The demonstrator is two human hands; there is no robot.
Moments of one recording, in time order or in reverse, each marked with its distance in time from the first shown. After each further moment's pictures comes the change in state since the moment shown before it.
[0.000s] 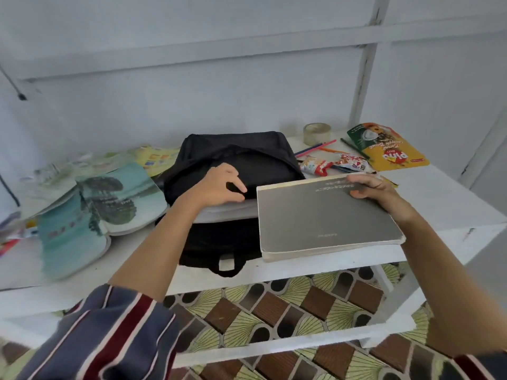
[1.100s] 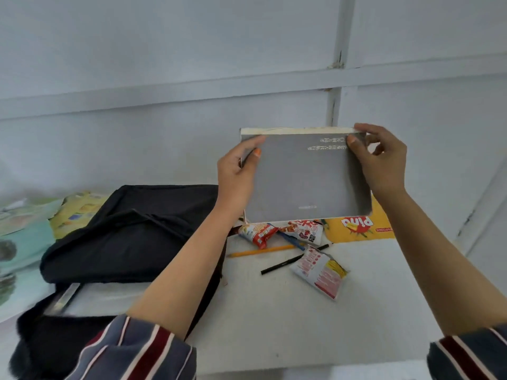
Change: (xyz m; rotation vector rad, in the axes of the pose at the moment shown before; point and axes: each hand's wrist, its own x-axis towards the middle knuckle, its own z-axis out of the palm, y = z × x) left_hand 0.198 0.205 0.052 -0.794 0.744 0.294; right_hand 0.184 -0.121 -0.154 -0.493 0.499 -0.771
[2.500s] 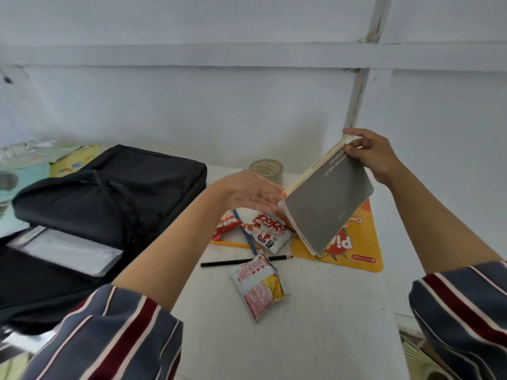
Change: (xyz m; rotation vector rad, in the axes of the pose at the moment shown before) left_hand 0.020 -0.046 0.097 0.167 -0.353 -0.995; right_hand 0.130 0.159 0.018 0.203 -0.716 0.258
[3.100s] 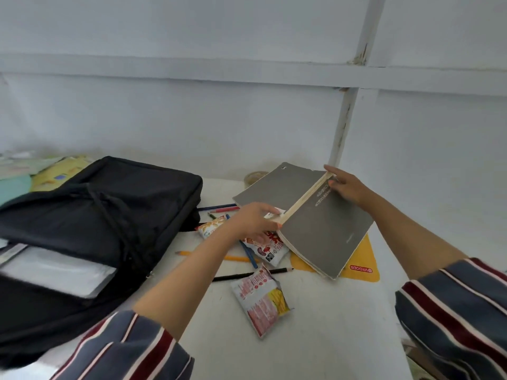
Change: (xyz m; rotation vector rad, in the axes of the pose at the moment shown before) left_hand 0.031 -0.045 0.011 0.328 0.045 0.059; right_hand -0.011 0.025 0.028 -0.393 -0.159 0.138
